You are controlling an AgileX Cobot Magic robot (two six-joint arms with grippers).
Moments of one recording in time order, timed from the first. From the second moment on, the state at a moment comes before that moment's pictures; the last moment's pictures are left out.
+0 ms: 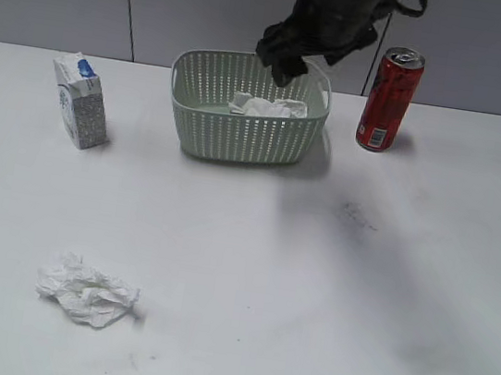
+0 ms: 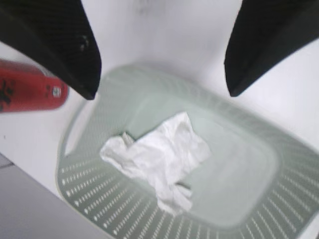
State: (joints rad) left arm 0.05 0.00 -0.51 -0.20 1.06 0.24; right arm 0.60 2.13 -1.93 -0.15 0.92 0.02
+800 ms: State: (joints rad) left arm 0.05 0.00 -0.51 -0.20 1.06 0.24; right arm 0.23 1.86 -1.77 0.00 1.19 -0.04
